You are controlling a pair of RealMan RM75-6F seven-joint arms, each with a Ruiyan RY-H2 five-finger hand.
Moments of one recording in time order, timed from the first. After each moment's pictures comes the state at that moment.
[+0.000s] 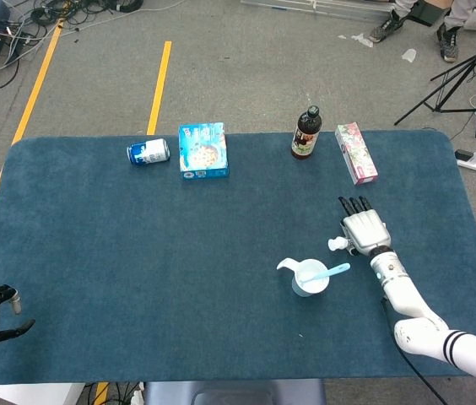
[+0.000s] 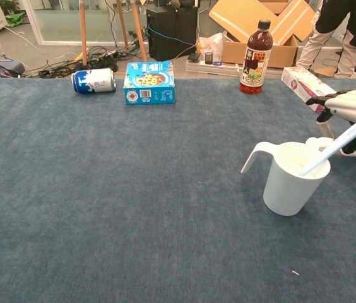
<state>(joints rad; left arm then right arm) -0.06 -1.04 -0.02 -1.74 1.41 1.44 0.15 0.67 -1.44 0.09 -1.22 -1.06 0.85 -0.44</state>
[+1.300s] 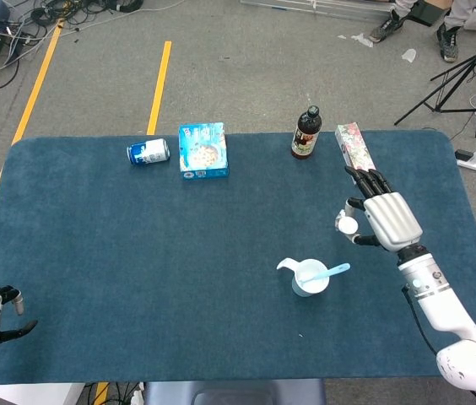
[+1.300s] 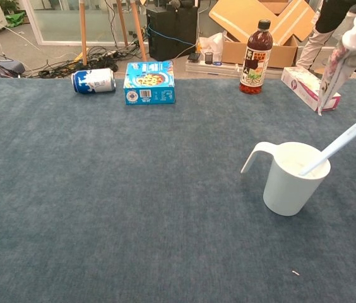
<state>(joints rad) -0.07 -1.05 -0.02 -1.74 1.41 1.43 0.17 0.55 -1.07 0.20 -1.71 -1.33 1.13 -0.04</state>
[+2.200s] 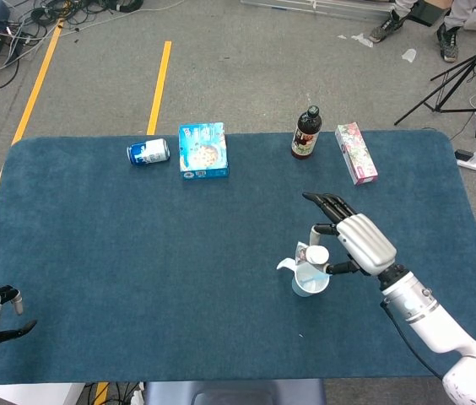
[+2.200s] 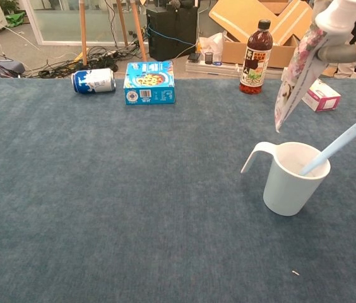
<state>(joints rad) -0.07 -1.05 -0.02 -1.73 1.41 1.43 0.16 0.55 -0.98 0.16 -1.88 -1.53 1.09 0.31</state>
